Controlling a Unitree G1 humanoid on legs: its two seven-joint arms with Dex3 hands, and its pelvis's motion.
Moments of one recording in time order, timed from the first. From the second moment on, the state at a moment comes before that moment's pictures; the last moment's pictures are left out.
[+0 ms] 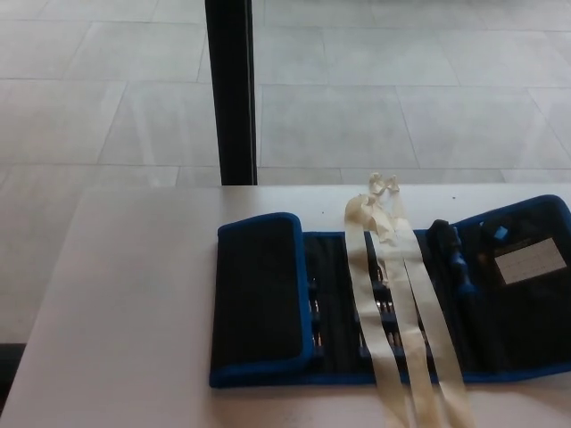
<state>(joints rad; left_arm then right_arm) 0.23 0.34 0.44 0.80 -0.12 -0.03 -0.09 0.23 -0.46 -0.63 0.85 0.12 0.01 0.01</state>
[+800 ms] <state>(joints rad) 0.21 0.33 0.74 0.71 -0.35 0.06 -0.11 -0.08 -0.72 -1.18 0.71 0.44 0.06 -0.06</state>
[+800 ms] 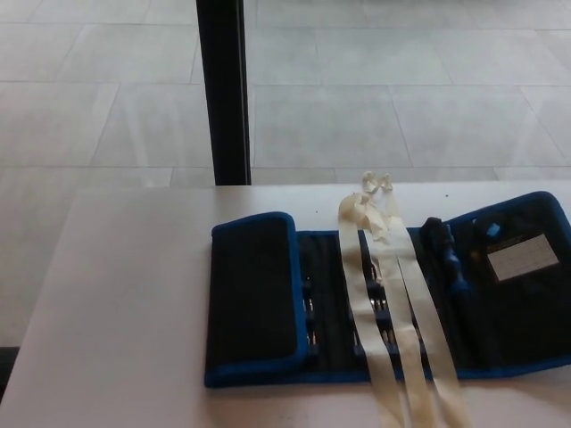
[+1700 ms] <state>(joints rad) 0.23 0.33 0.72 0.66 -0.44 0.10 -0.11 -0.15 -0.47 -0.71 0.17 0.60 0.30 0.00</state>
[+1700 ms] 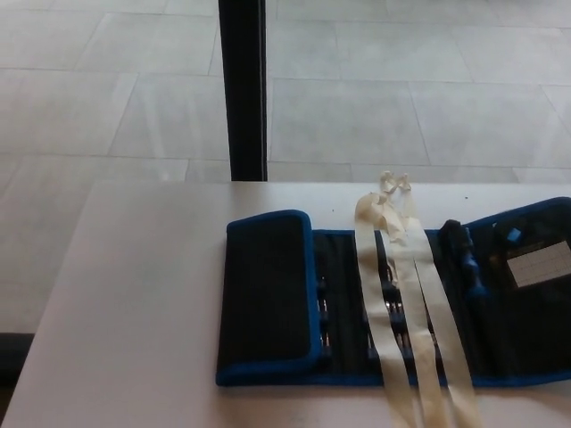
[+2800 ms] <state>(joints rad) 0.22 0.33 0.68 0.64 -0.45 0.12 -0.10 -0.13 -0.48 -0.48 0.44 0.43 0.26 0.06</state>
